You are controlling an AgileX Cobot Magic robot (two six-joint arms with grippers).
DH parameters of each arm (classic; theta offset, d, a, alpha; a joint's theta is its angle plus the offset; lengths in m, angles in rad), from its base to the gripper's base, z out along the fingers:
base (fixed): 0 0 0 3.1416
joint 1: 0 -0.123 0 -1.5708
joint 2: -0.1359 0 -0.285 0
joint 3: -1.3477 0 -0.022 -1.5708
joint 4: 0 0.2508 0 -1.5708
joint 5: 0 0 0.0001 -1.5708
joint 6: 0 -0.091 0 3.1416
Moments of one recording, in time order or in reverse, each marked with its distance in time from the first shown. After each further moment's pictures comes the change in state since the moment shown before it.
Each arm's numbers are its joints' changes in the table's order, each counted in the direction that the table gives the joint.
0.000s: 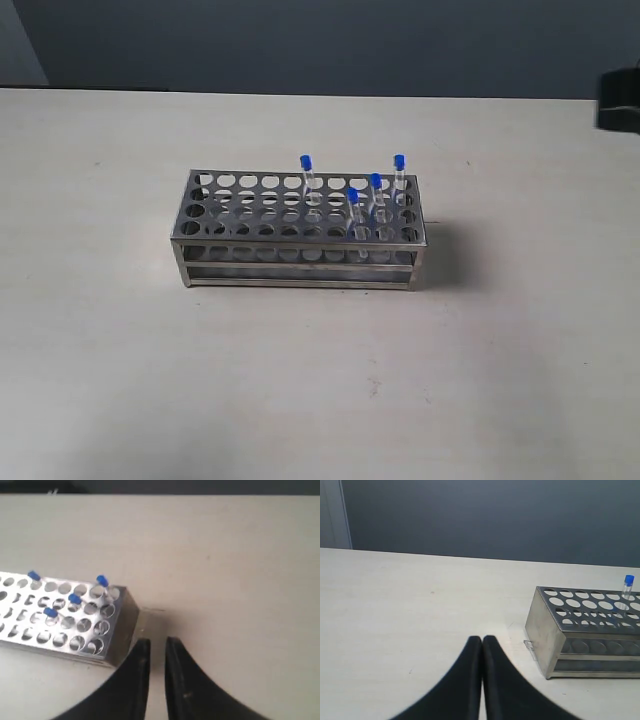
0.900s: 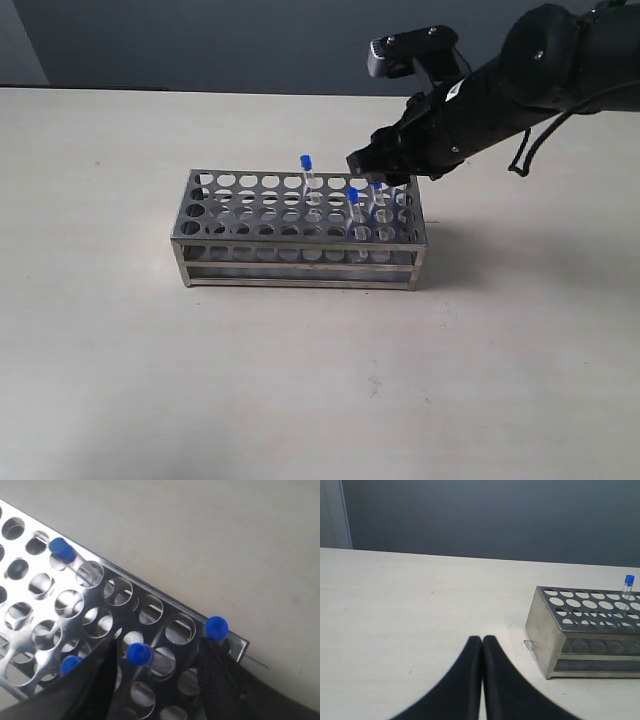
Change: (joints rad) left arm 0.000 0.000 0.000 0.000 0.000 0.000; right arm -0.377 -0.694 0.270 -0.063 -0.252 0.037
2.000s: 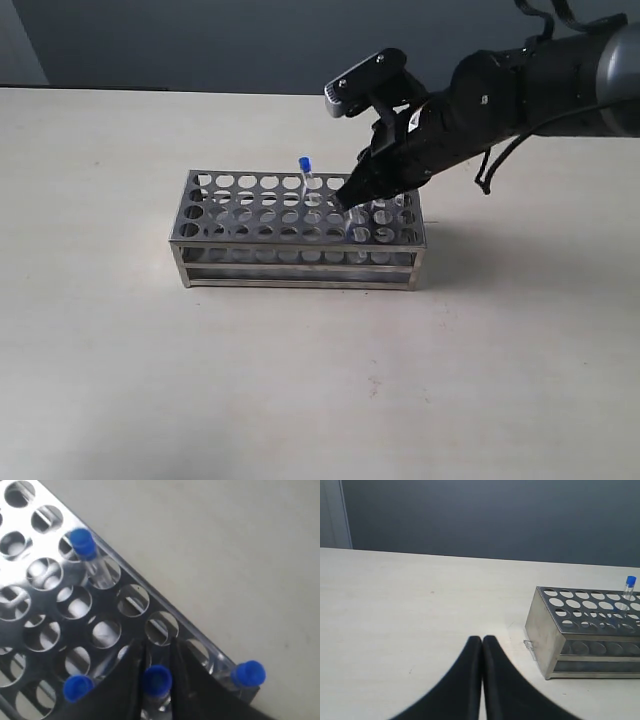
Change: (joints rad) left arm 0.000 0.000 0.000 0.000 0.000 0.000; right arm -0.102 -0.048 0.009 -0.198 -0.086 0.021
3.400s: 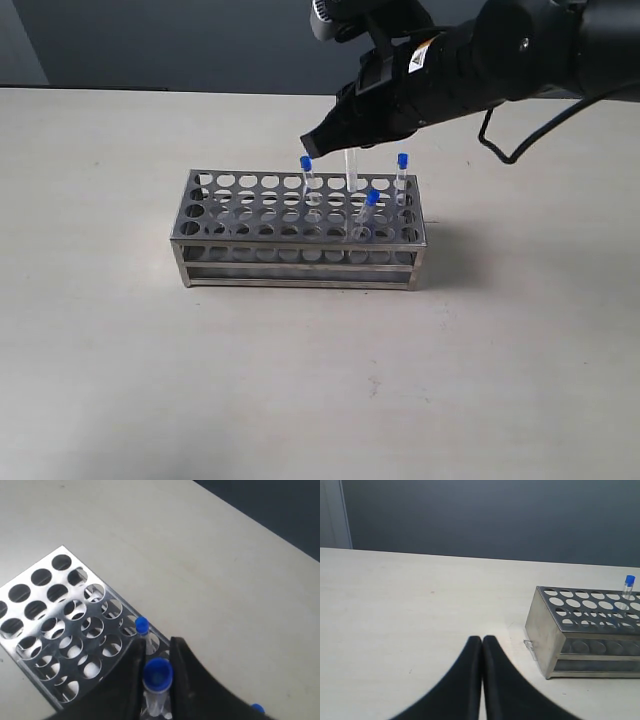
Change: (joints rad) left arm 0.000 0.000 0.000 0.000 0.000 0.000; right arm -0.040 0.148 0.024 0.048 -0.020 -0.043
